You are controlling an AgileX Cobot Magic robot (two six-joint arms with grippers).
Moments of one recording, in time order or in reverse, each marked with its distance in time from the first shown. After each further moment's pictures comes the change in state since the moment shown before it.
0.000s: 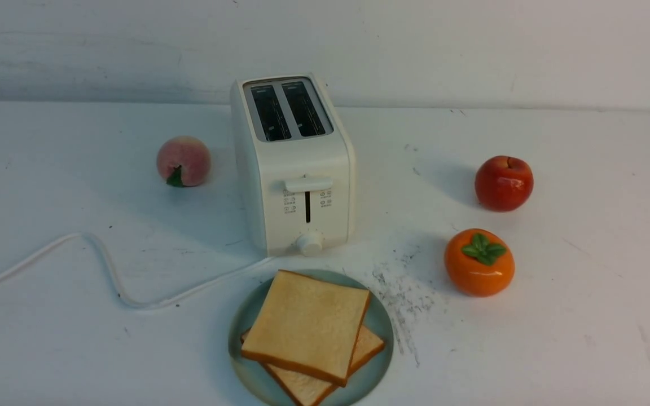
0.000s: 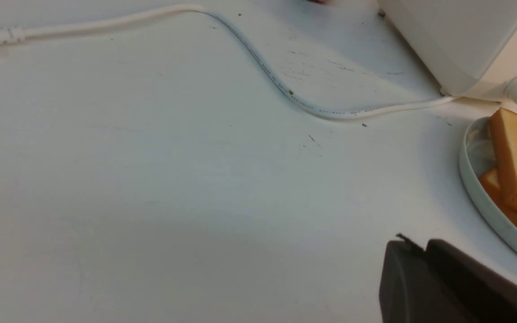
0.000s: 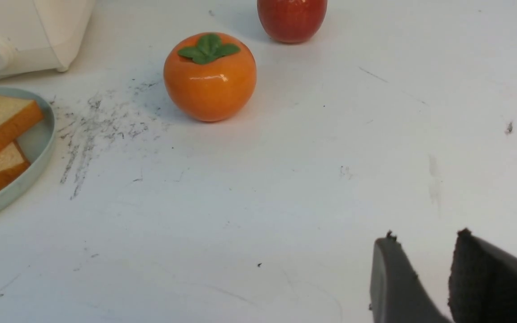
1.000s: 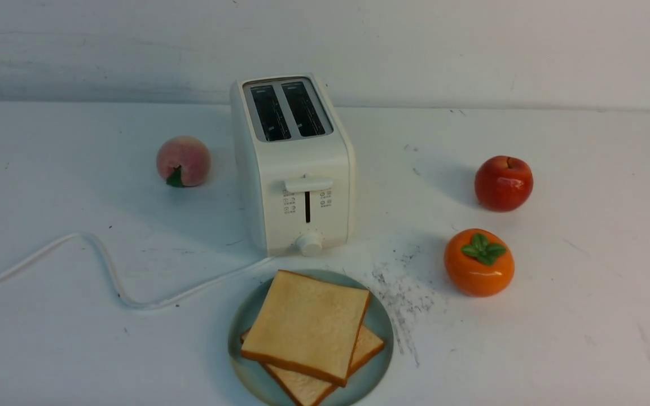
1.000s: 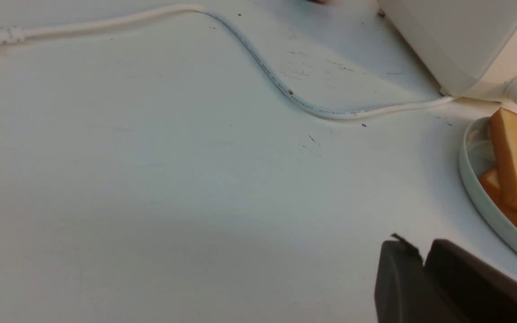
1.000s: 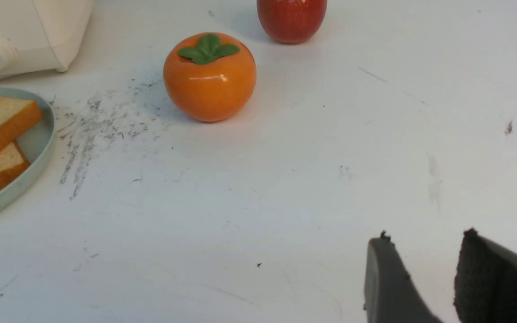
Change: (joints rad) right arm 0.000 0.000 0.000 0.000 0.000 0.000; left arm 0.000 0.000 0.000 0.000 0.000 0.000
